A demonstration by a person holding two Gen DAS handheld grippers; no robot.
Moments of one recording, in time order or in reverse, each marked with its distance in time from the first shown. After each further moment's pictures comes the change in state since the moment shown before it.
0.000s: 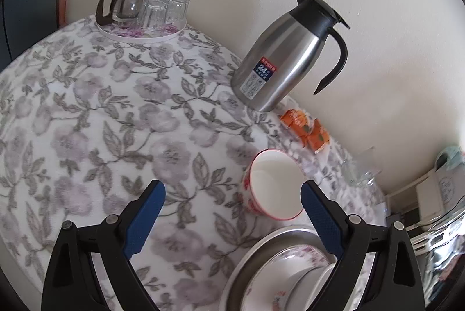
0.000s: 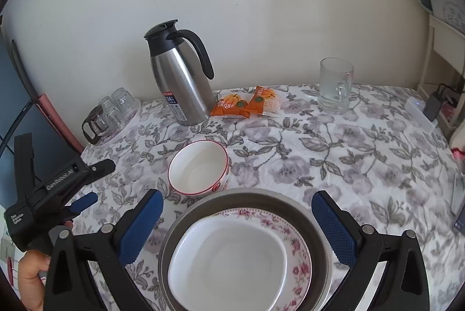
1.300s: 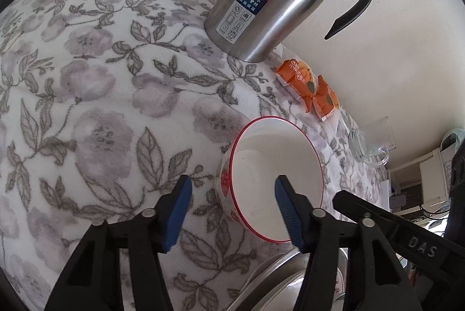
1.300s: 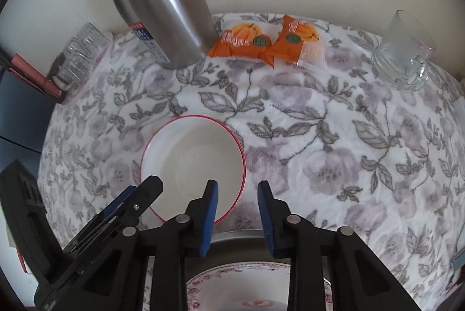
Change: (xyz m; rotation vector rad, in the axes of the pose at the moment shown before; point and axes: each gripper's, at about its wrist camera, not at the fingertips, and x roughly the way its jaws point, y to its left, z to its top) left arm 0.122 -0.016 -0.009 0.039 0.220 -0.075; right arm 0.169 0.033 0.046 -0.031 0.446 -0.052
